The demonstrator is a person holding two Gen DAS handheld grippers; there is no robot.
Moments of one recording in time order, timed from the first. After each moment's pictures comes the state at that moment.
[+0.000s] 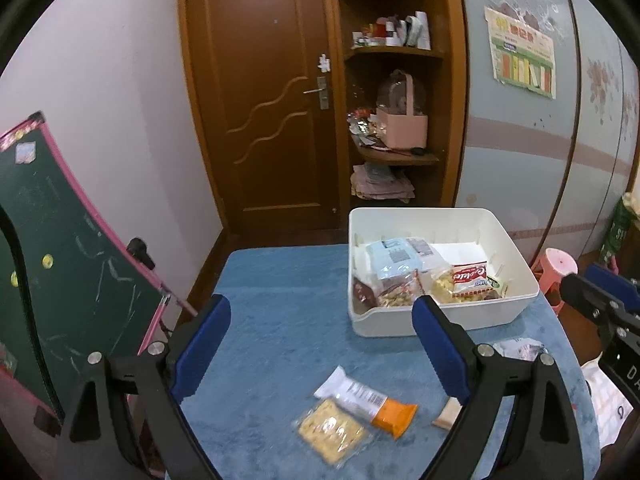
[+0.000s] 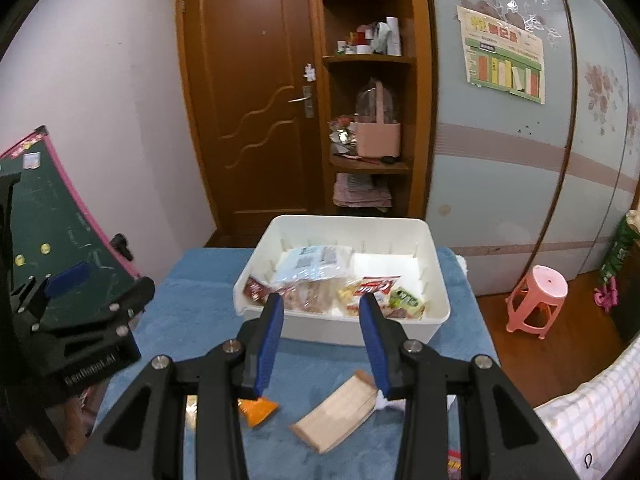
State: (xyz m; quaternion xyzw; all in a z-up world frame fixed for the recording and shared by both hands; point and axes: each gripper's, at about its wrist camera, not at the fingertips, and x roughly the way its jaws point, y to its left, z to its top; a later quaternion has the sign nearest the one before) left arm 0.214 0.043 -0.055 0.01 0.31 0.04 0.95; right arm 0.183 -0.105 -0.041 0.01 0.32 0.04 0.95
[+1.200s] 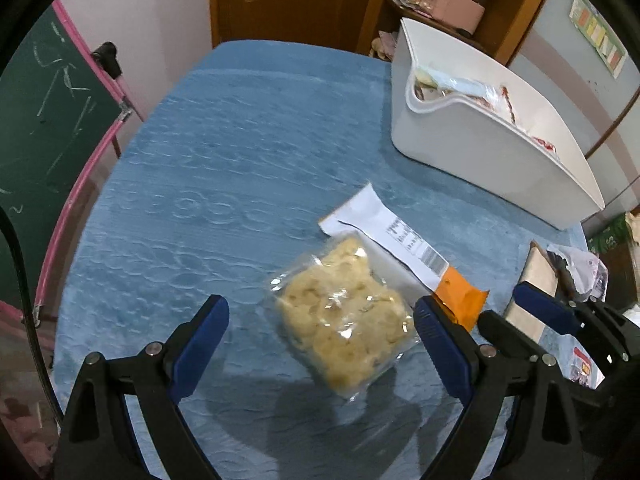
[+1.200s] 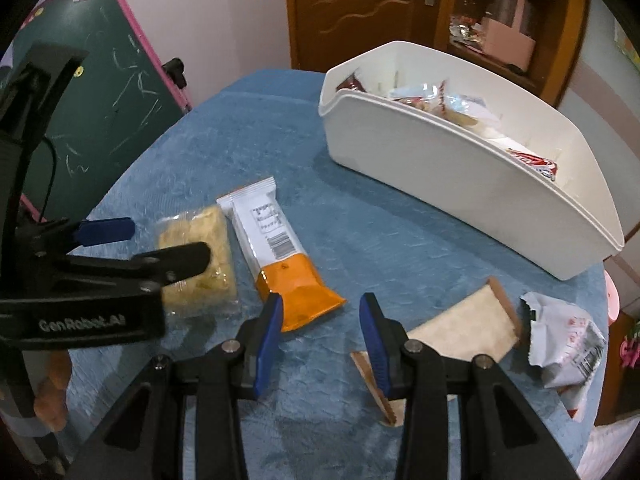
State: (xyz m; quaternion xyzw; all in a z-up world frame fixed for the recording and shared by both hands) left arm 0.240 0.083 -0.255 -0.12 0.53 0.03 0.84; right arm 0.213 -0.032 -0.223 -0.11 0.49 0.20 0.84
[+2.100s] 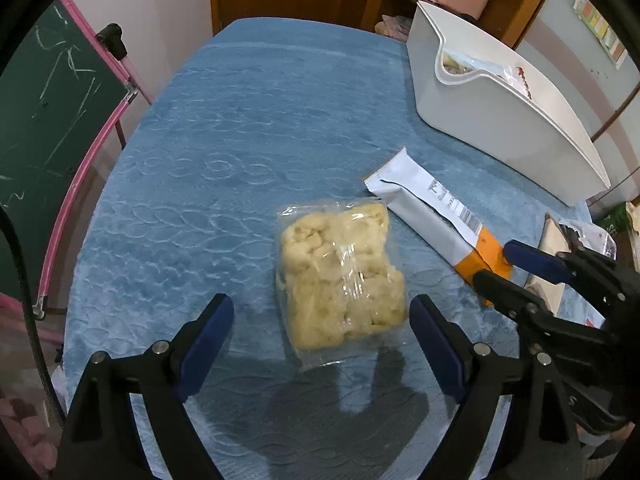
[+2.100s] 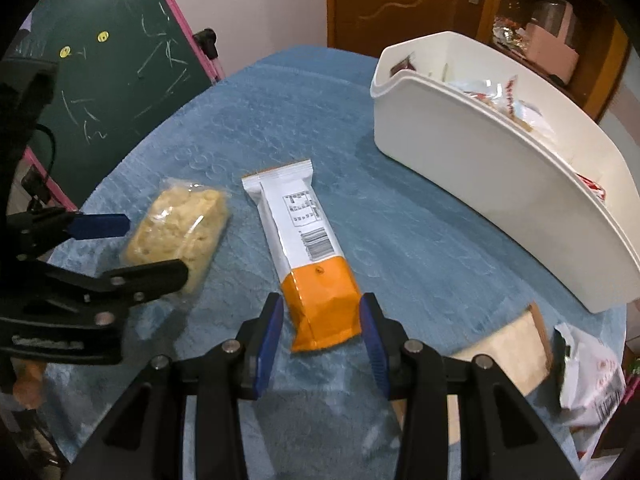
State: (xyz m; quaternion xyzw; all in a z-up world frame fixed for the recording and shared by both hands) left arm 0.221 0.115 -0.267 -0.11 0.55 0.03 0.82; right arm 0.231 -0.005 -0.242 -0.14 0.51 0.25 0.81
